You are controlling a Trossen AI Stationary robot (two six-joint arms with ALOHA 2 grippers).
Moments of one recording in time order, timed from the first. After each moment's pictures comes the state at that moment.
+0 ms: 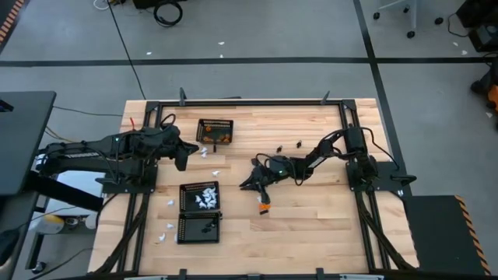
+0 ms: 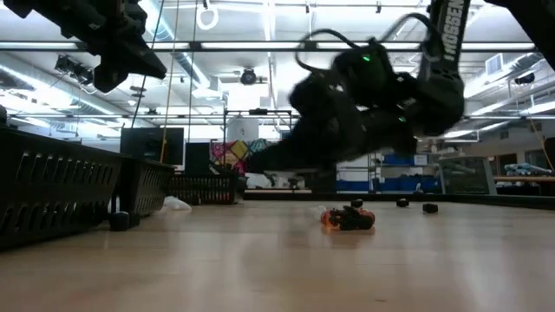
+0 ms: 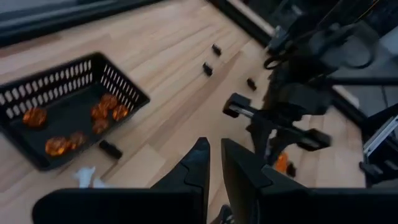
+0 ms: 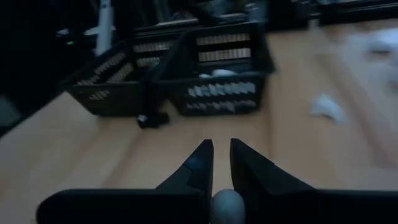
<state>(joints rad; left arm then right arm) 0.10 0.61 0.60 -0.48 -0.17 -0.61 0.02 2.08 0.79 1.03 -0.27 0.08</state>
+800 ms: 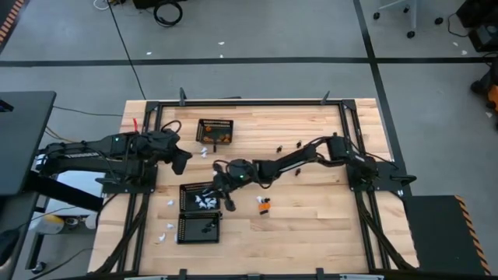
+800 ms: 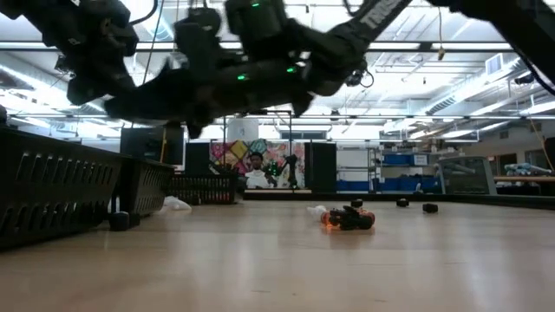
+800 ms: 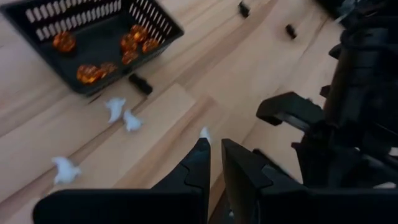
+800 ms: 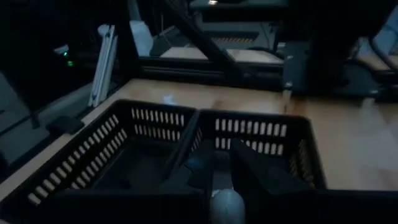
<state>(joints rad) 0.10 0.61 0.60 -0.71 -0.13 -0.70 0.08 2.30 1.51 0.54 -0.29 0.00</state>
